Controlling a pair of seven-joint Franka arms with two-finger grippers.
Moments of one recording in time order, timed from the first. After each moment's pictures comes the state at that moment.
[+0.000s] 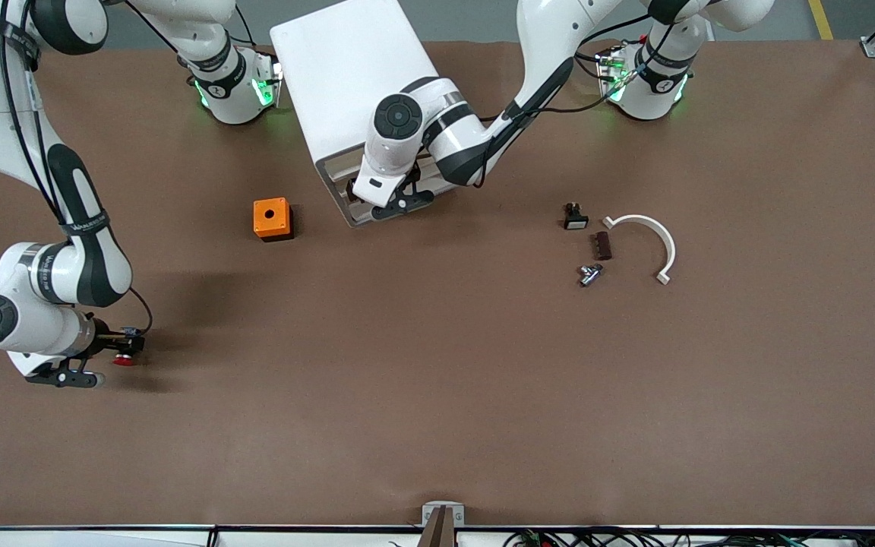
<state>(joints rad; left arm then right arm) -0.78 0.70 -0.32 -1.53 -0.10 2.28 -1.34 -0.24 0.69 0.05 -1.64 -0.22 2.28 0.04</state>
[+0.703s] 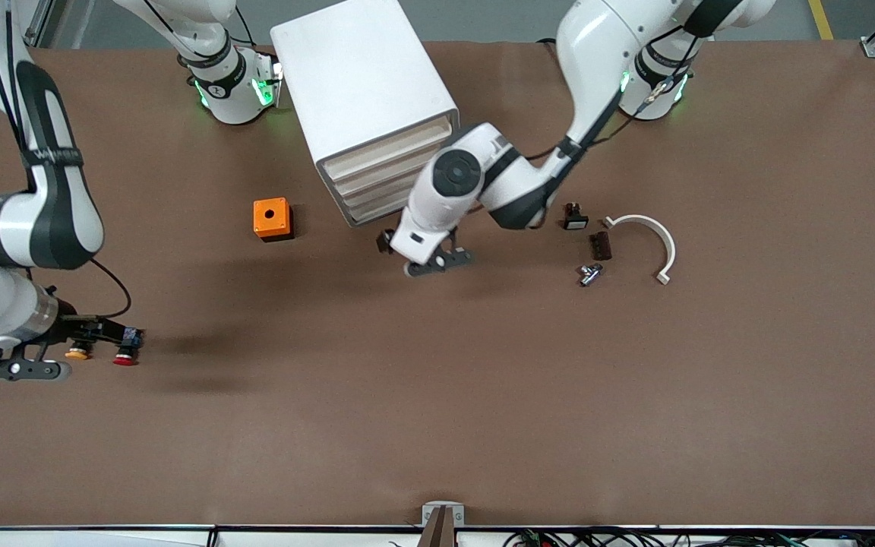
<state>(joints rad) -0.55 0.69 -0.30 -1.50 -0.10 2.30 -0.99 -0.22 0.40 0.16 -1.62 -0.22 2.01 0.04</state>
